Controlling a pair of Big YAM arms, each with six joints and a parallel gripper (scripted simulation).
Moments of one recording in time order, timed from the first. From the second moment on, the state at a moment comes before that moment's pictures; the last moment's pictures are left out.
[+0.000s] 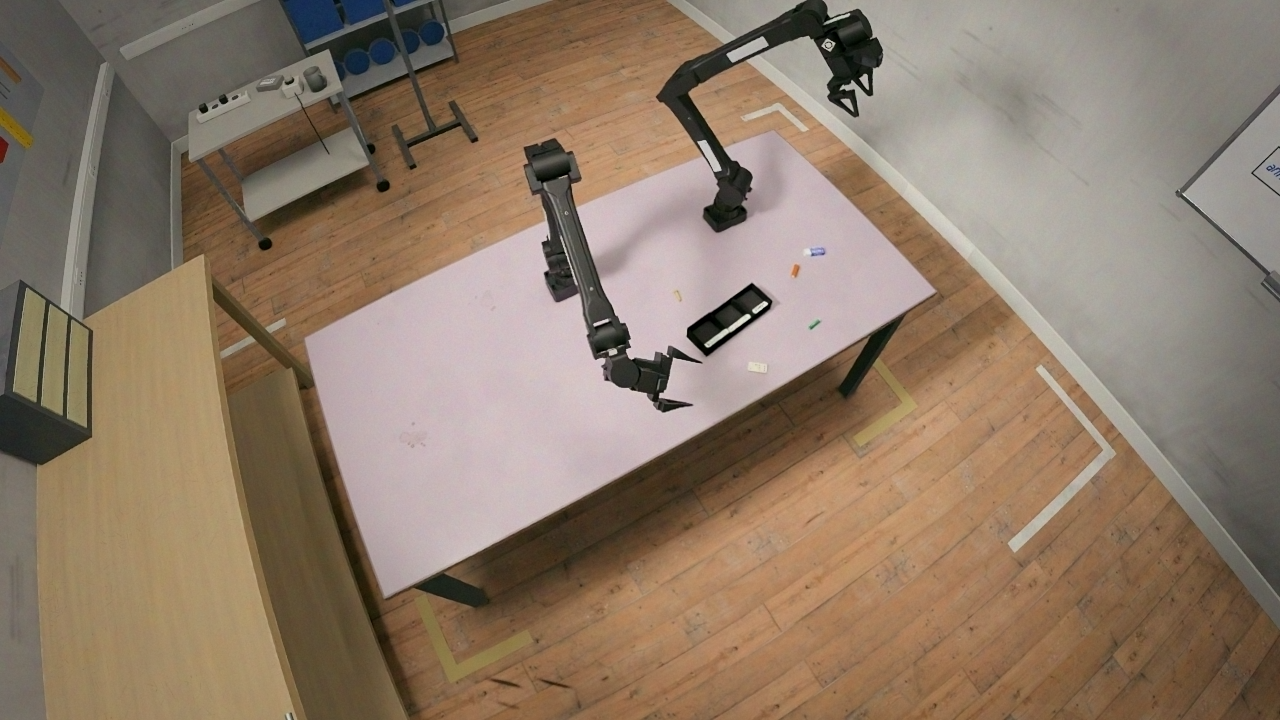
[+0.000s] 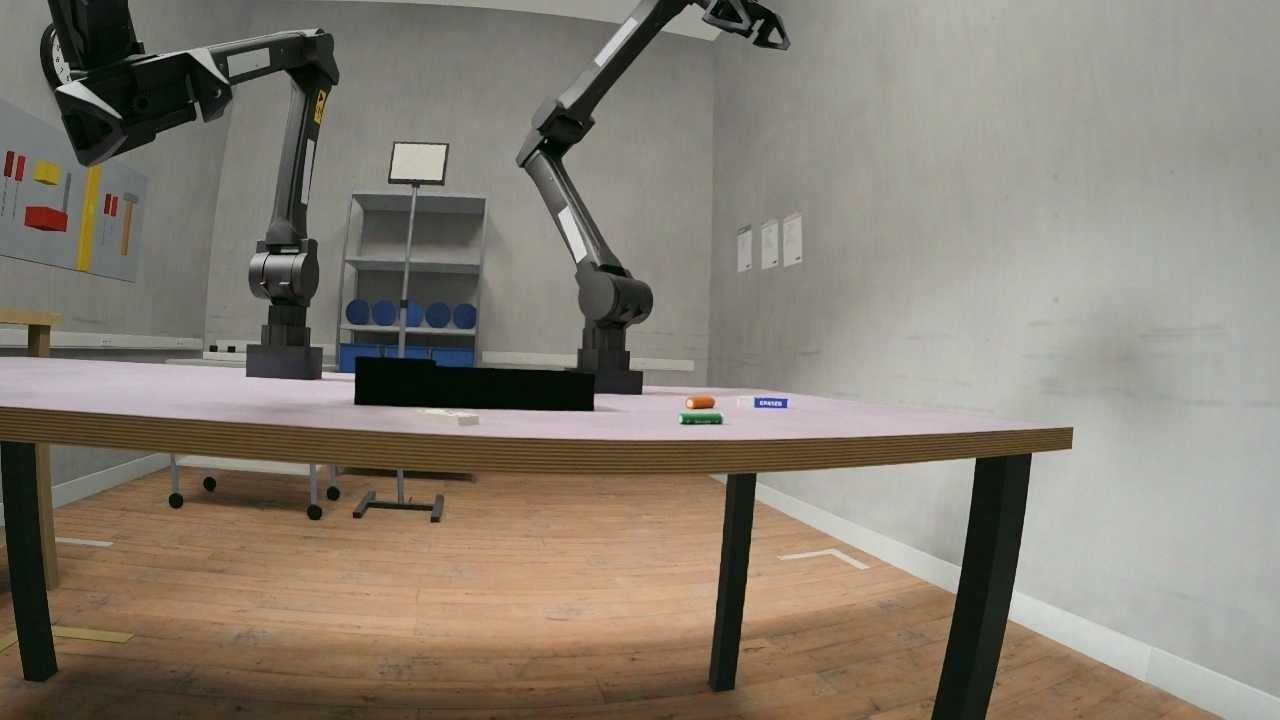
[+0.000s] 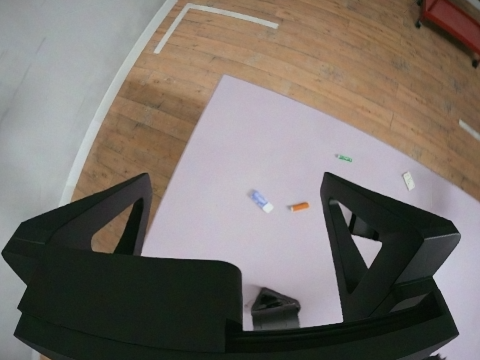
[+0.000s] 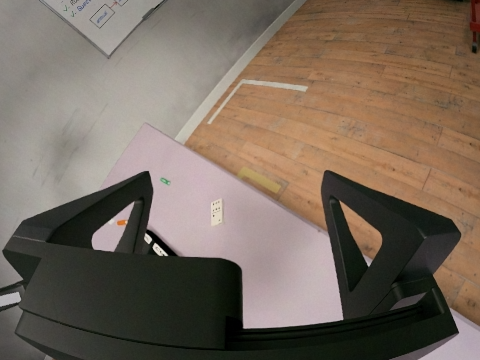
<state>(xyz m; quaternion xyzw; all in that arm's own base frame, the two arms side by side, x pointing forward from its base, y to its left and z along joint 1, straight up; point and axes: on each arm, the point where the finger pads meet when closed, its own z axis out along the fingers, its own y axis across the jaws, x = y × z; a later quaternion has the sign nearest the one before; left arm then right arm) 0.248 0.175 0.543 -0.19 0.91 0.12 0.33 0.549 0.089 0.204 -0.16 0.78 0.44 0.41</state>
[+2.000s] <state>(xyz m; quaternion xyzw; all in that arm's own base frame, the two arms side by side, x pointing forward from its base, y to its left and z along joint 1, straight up) 0.222 0.132 0.576 -0.24 0.88 0.11 0.39 0.549 0.089 0.204 -0.16 0.78 0.44 0.41</state>
